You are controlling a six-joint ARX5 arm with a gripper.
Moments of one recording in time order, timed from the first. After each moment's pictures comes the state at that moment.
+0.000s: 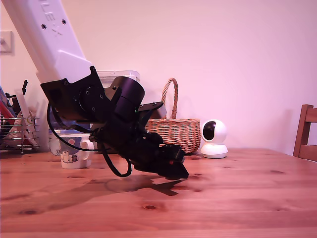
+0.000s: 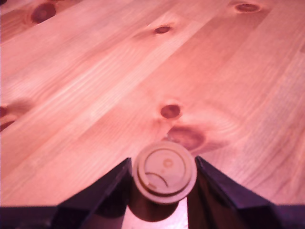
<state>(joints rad) -0.61 2.18 1.17 0.43 0.28 0.11</state>
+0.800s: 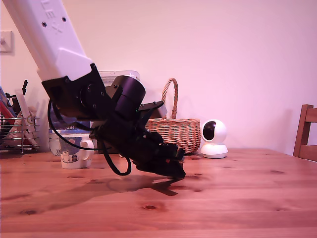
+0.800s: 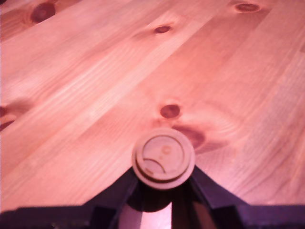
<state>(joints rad) -0.61 2.17 1.18 0.37 0.28 0.10</state>
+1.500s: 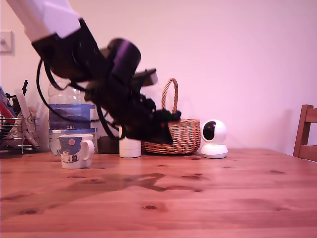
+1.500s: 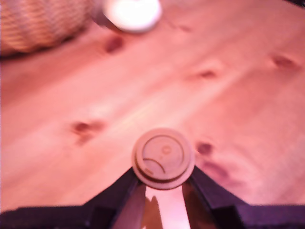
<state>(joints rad) -0.61 1.99 1.17 0.27 0.09 -0.02</state>
